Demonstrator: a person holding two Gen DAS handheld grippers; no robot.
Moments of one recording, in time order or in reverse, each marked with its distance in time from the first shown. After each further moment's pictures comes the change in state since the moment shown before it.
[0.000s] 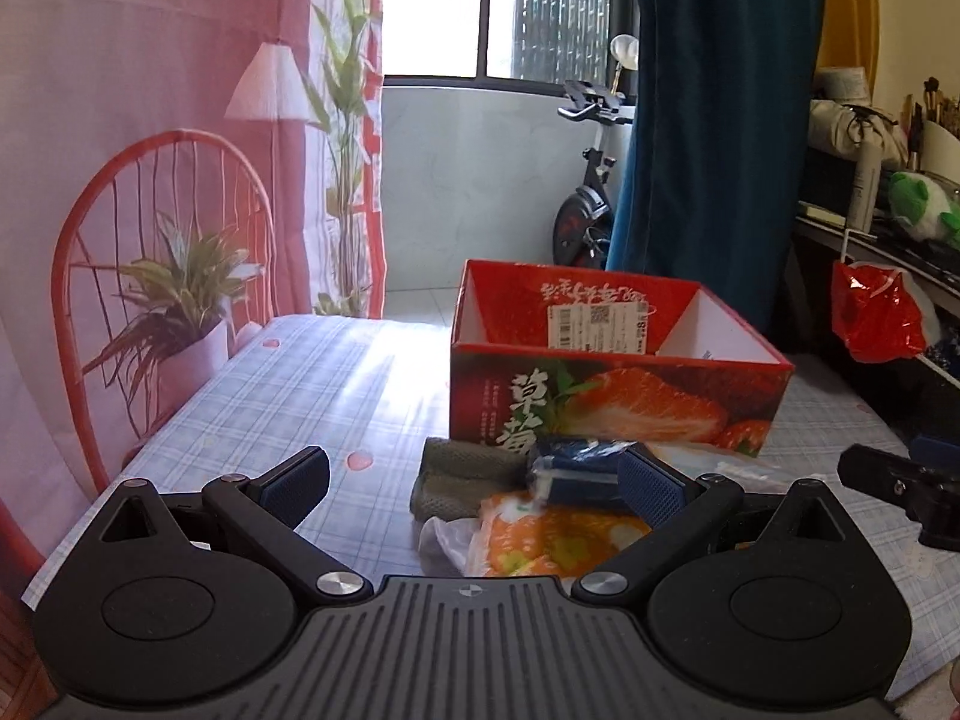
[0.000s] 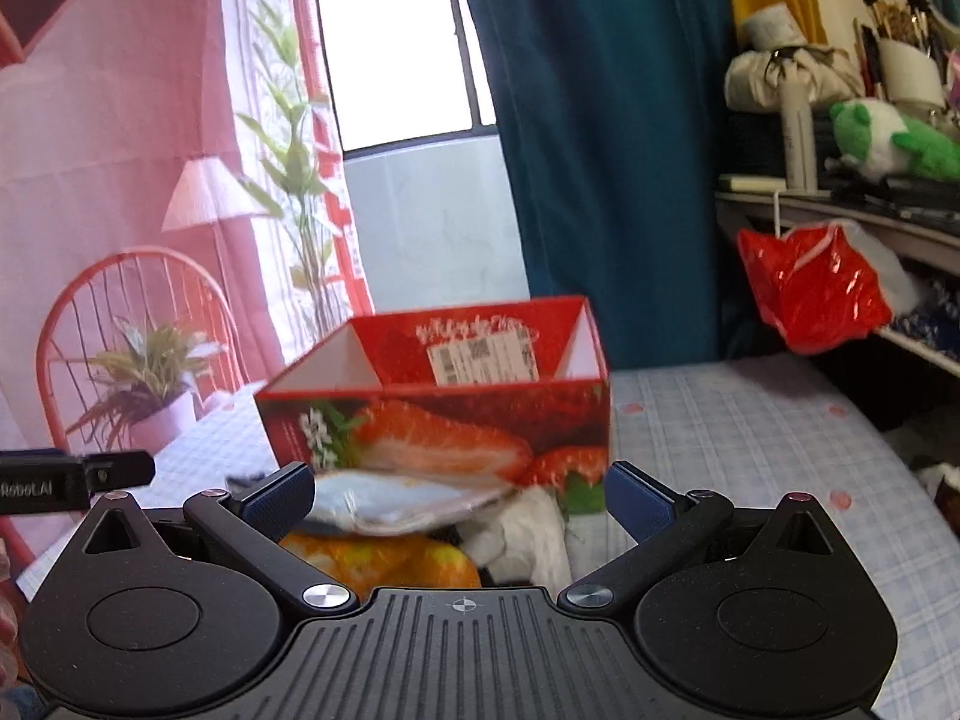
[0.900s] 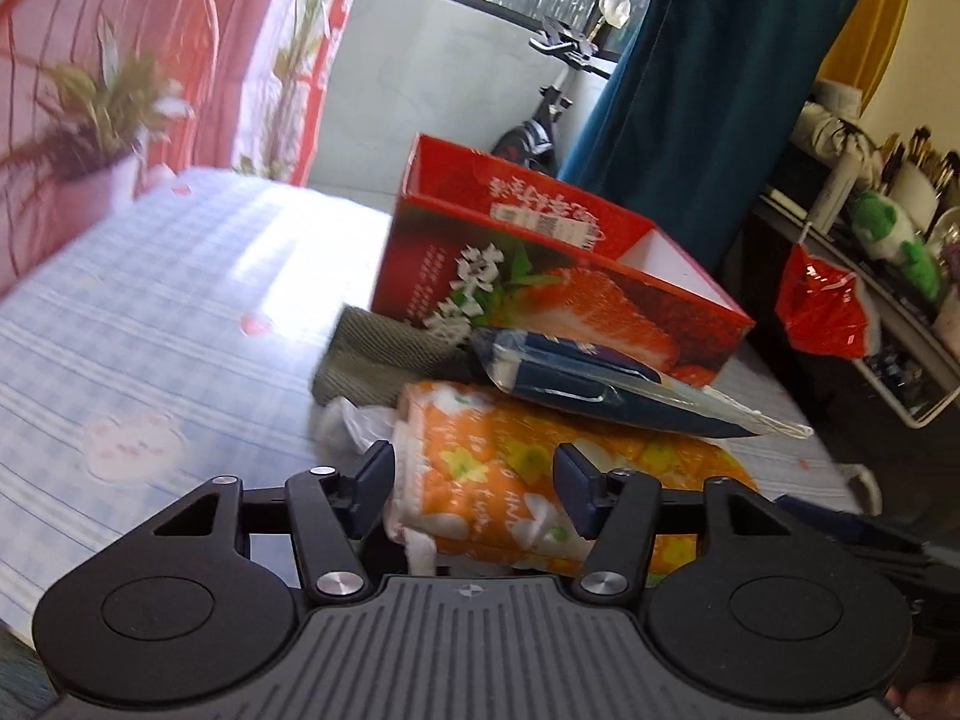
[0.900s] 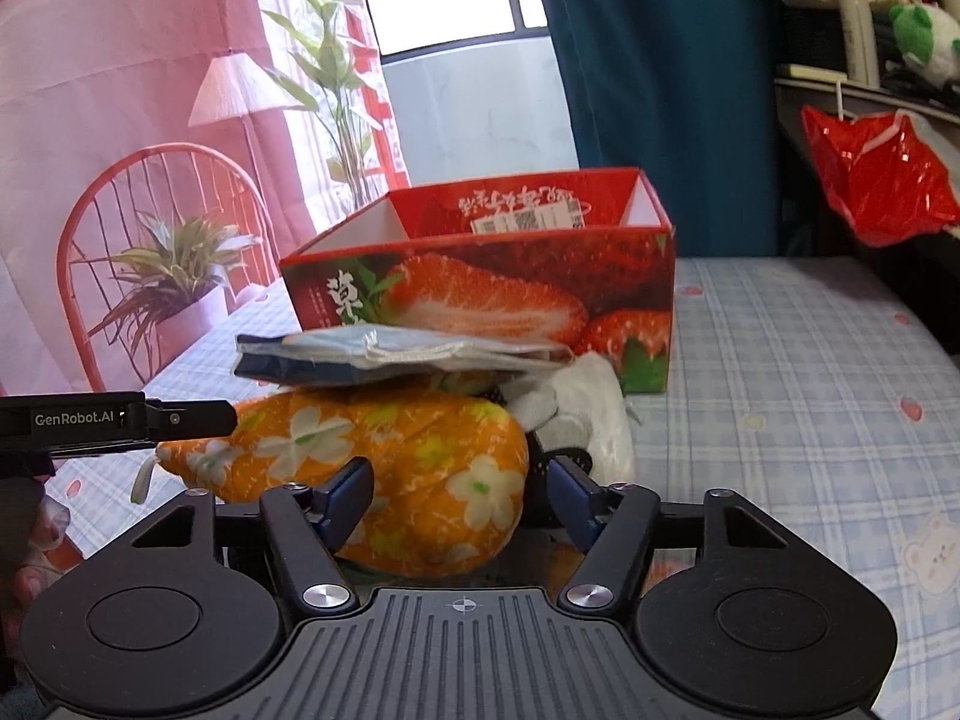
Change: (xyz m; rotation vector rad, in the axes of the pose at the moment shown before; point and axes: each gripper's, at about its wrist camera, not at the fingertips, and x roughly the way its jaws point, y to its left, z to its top) left arm 0.052 0.026 -0.048 -0.204 0.149 -0.272; right arm 0.033 0.001 -0.037 0.002 0.208 0.097
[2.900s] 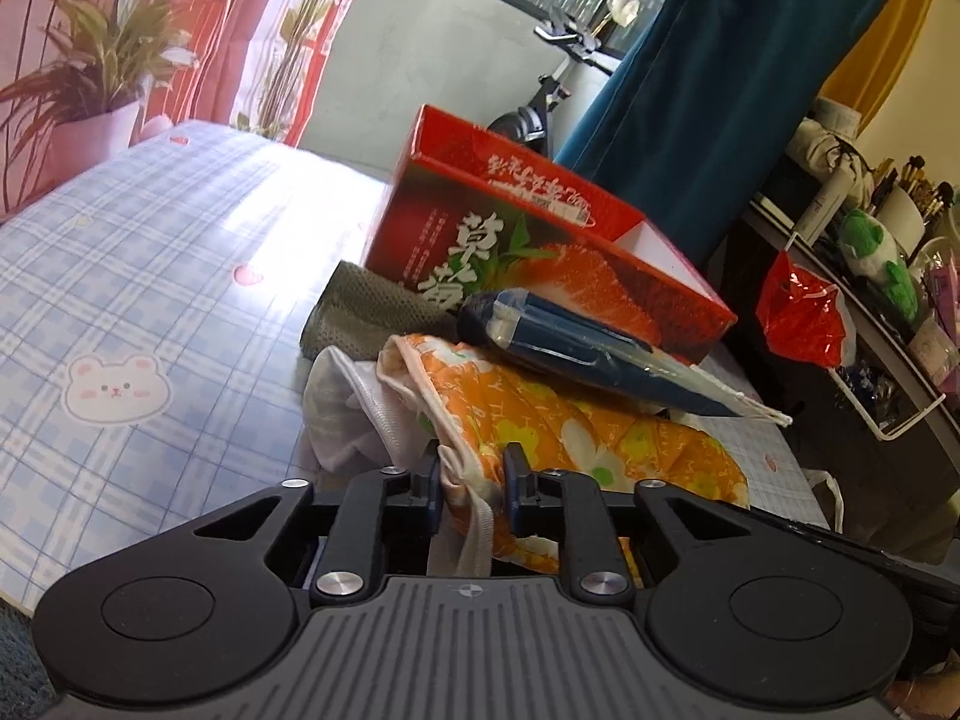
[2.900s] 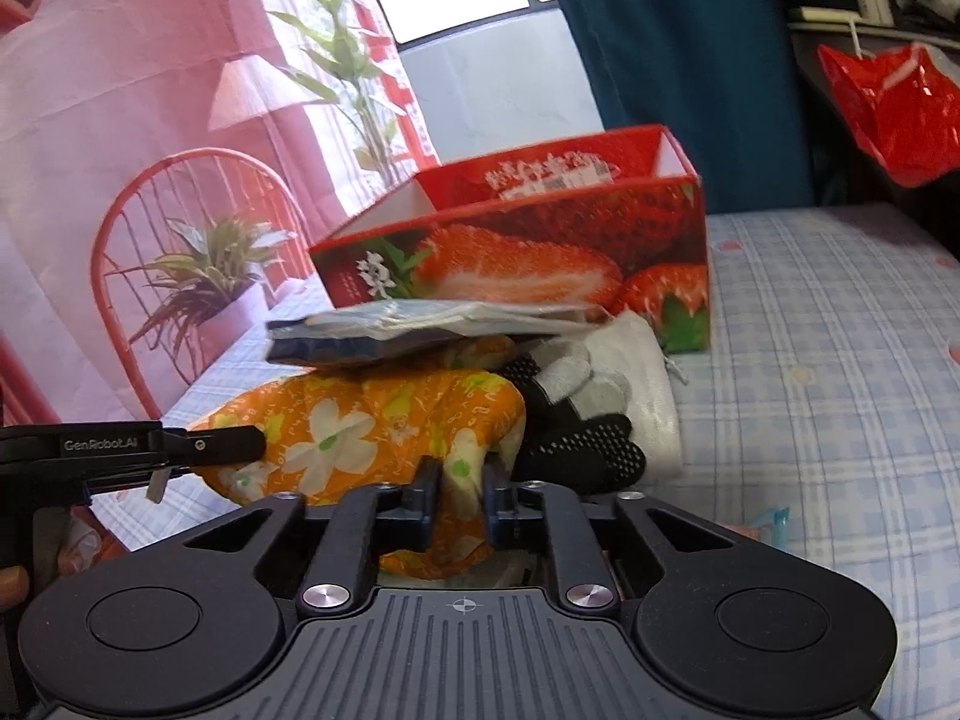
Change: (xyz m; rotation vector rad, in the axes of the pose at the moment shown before) left arm -0.007 0.012 -0.011 -0.062 0.026 -0.057; right arm 0.005 -0.007 -0.006 0.055 0.021 0.112
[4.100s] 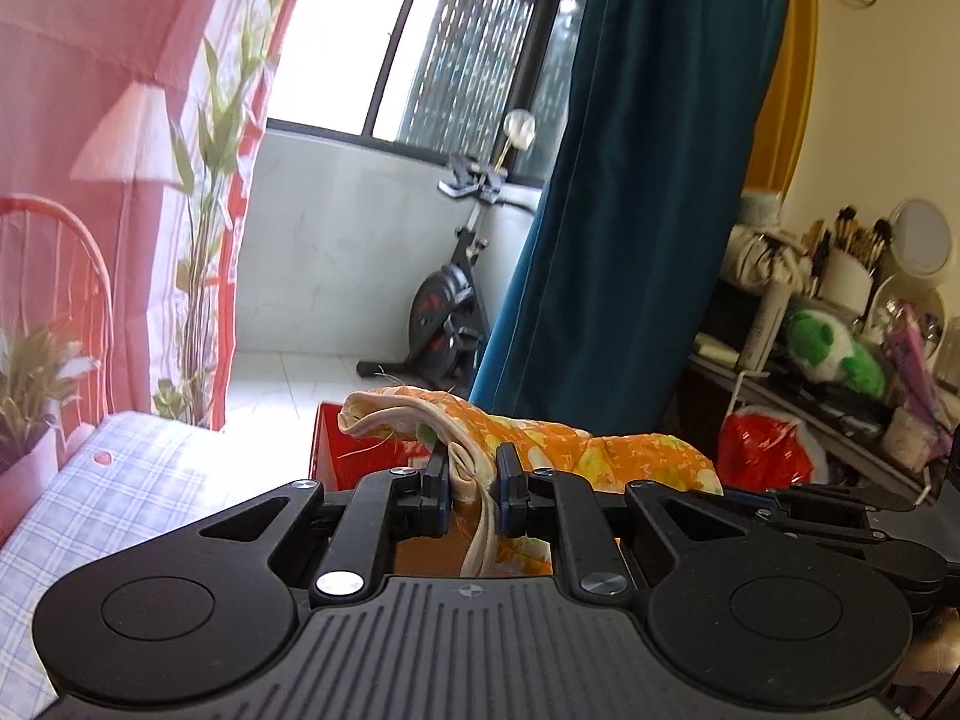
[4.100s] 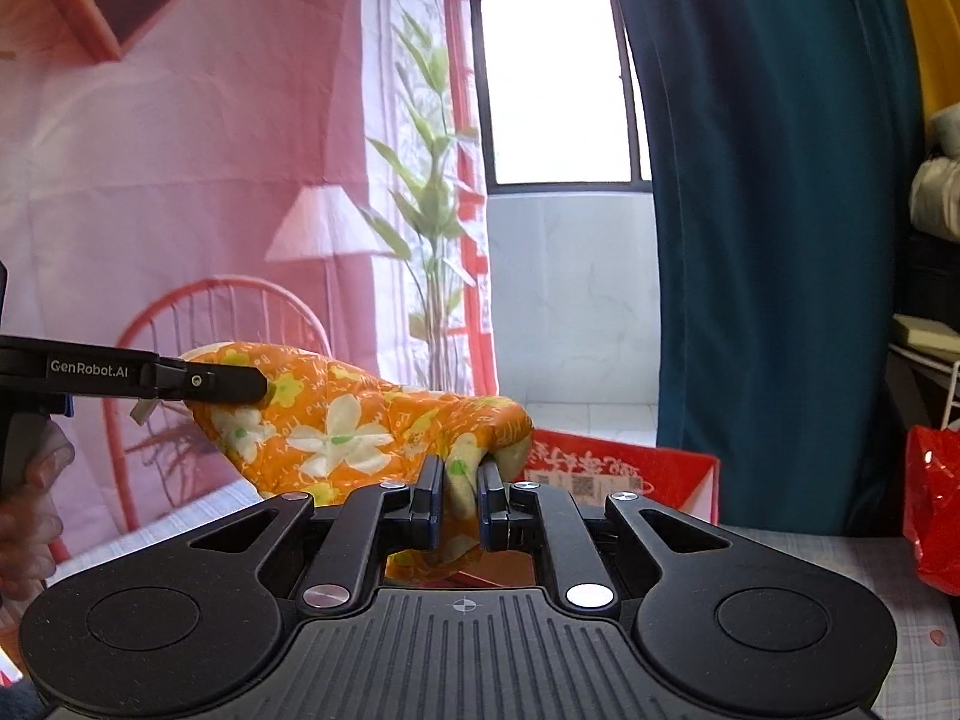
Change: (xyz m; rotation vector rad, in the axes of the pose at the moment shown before) left arm 0.005 -0.072 0.144 0.240 -0.266 -0.037; right arm 0.010 0.002 0.166 -0.307 -0.246 0.043
